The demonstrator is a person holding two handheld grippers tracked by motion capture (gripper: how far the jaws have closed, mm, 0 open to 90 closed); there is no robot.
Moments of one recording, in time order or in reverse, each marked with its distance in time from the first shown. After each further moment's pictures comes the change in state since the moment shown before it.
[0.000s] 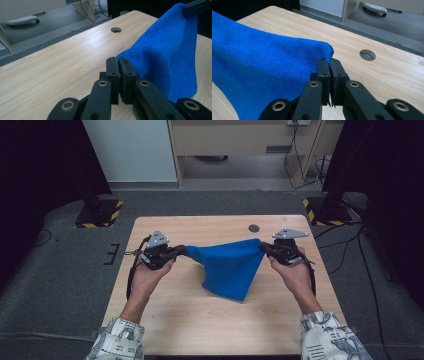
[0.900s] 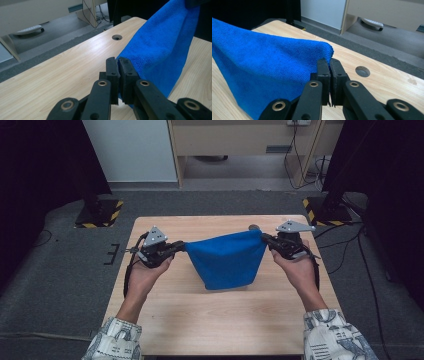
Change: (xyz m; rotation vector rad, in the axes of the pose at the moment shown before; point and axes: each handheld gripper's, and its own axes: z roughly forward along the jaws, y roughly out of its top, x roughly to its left) left arm -0.006 0.017 -0.016 -0.037 0.021 0.045; right arm 0.003 0.027 -0.023 -0.083 -0.001 -0.039
